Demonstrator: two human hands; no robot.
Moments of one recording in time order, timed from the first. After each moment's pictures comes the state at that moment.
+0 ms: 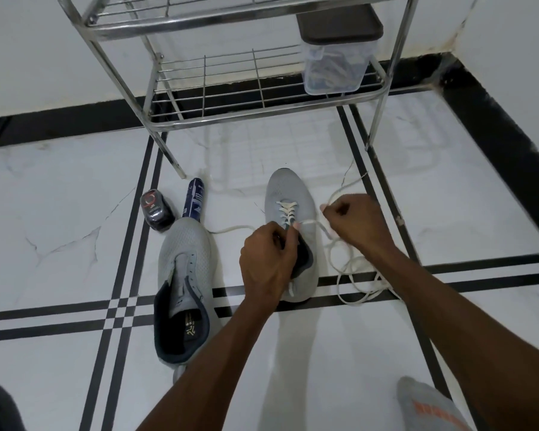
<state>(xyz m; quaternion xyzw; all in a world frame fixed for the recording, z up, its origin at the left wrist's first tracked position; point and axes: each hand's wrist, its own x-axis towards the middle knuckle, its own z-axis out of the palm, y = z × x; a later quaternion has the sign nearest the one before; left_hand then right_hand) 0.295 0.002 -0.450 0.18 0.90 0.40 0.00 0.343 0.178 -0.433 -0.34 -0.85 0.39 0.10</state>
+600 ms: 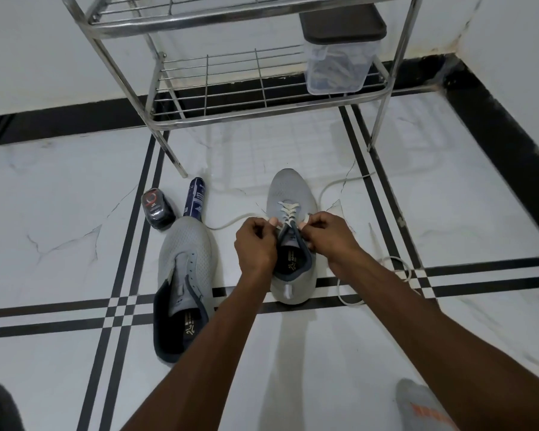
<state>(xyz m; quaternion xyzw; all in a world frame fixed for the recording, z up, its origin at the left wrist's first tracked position) 0.265 0.007 -0.460 -0.02 0.80 0.58 0.15 0.325 0.130 -0.455 -0.42 -0.63 0.65 0.06</state>
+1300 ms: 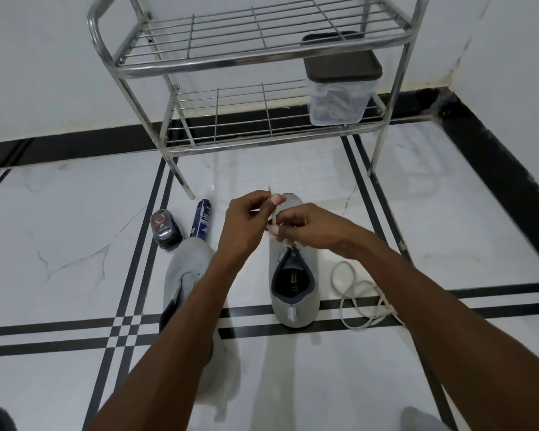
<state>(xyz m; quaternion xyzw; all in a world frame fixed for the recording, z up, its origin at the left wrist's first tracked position) 0.211 0.001 -0.384 0.26 0.76 0.58 0.15 0.298 0.146 -0.370 -0.11 -0.81 0.57 -0.11</state>
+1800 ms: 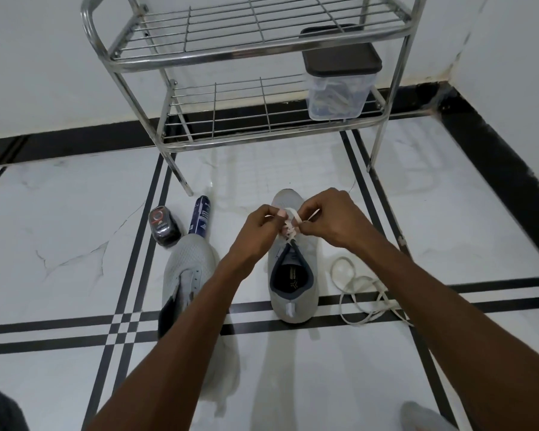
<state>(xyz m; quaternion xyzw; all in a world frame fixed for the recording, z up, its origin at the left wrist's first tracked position) 0.220 0.008 -0.411 0.18 0.77 0.54 0.29 0.309 0.166 -0.379 -0.16 -0.89 0.43 0.05</state>
